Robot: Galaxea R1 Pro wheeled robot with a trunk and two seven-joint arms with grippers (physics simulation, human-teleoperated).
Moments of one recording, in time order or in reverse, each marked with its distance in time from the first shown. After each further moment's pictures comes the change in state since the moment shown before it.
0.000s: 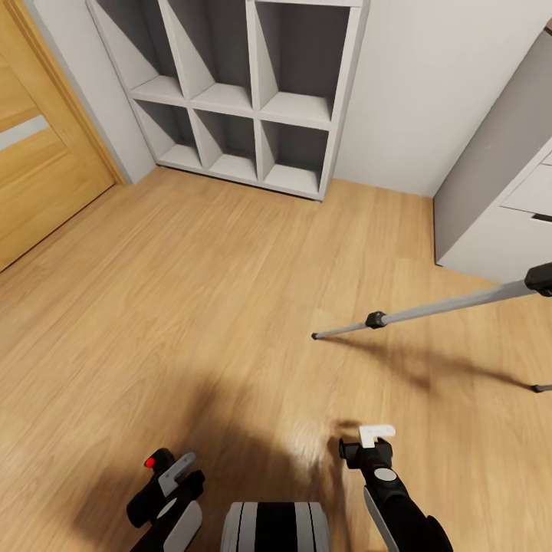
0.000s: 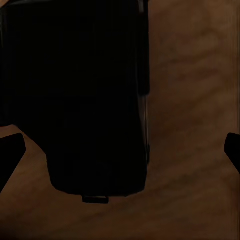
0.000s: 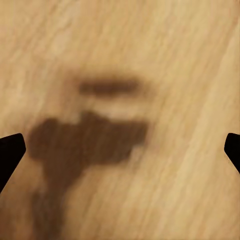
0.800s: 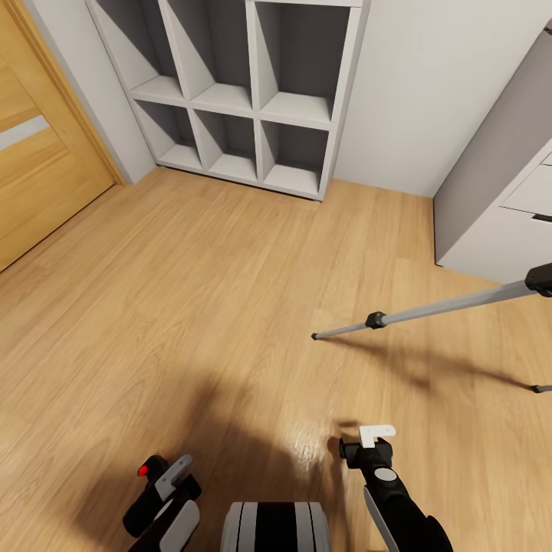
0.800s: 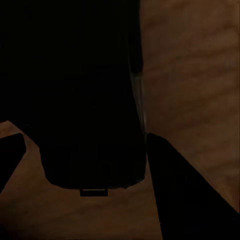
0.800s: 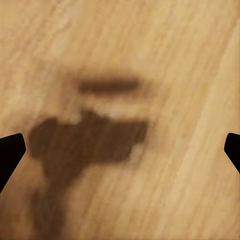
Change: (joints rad) left arm 0.000 0.009 -0.001 0.003 0.091 -0.003 -0.003; right arm 0.000 0.000 -0.001 0.000 0.000 0.000 0.000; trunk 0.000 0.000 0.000
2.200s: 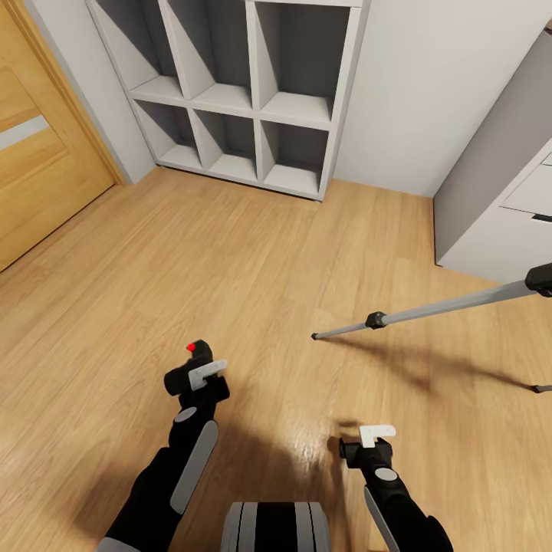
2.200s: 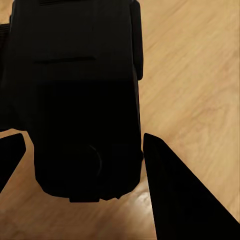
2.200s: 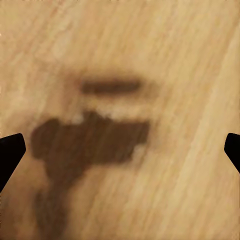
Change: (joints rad) left arm 0.000 -0.025 -0.197 -0.779 -0.279 0.466 0.094; right arm 0.000 0.000 -0.003 -0.001 -0.008 -0.001 0.007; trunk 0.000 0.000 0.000
